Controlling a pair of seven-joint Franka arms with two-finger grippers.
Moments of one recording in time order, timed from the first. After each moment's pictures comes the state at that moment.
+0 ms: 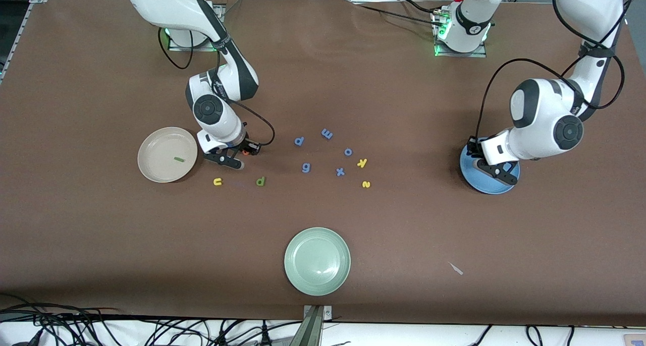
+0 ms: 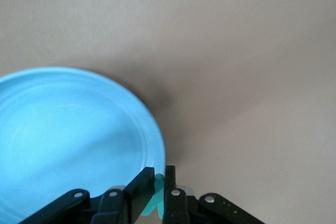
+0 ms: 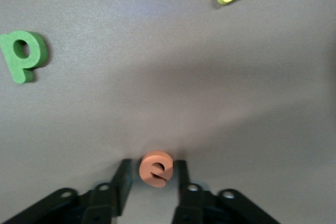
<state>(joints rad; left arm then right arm) 0.09 0.31 -0.12 -2.12 -0.14 2.19 0.50 0.57 0.48 -0.08 -2.13 0.13 2.55 0.69</state>
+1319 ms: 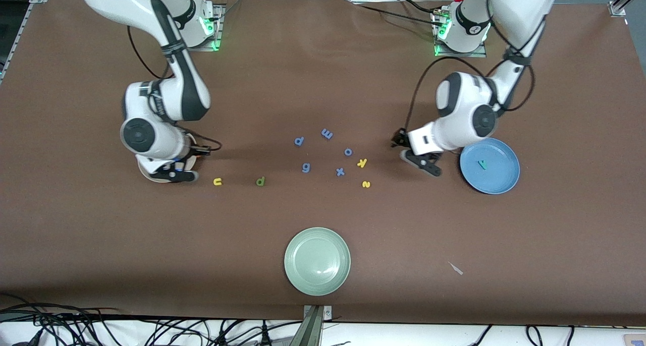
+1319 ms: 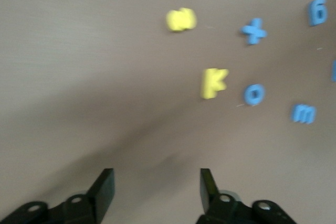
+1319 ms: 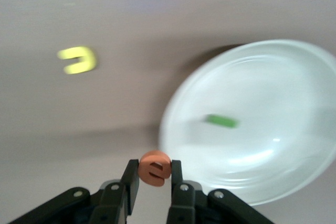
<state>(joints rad) -0.30 0.42 -0.15 -2.11 -0.54 2.44 0.39 0.53 0.42 -0.37 -1.99 0.13 2.11 0.14</state>
